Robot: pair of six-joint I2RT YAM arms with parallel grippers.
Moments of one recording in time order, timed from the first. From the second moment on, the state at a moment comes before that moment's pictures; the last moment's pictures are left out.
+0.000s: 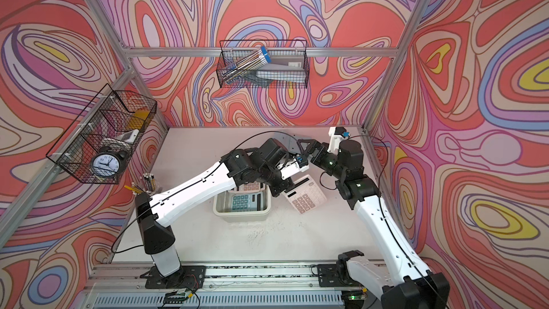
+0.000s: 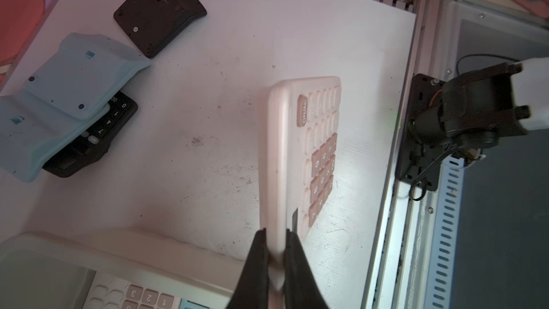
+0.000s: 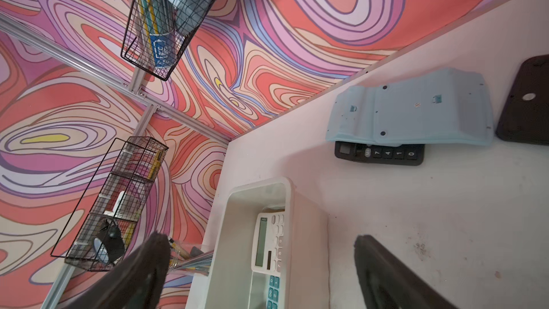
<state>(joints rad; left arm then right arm) -0.93 1.79 1.86 -0.95 0.19 0.11 0.18 1.03 0.96 -0.21 -0.38 0.72</state>
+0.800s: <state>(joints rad) -0.50 1.48 1.66 -0.96 0.31 -0.32 0.19 0.97 0.89 -0.37 -0.39 0.55</state>
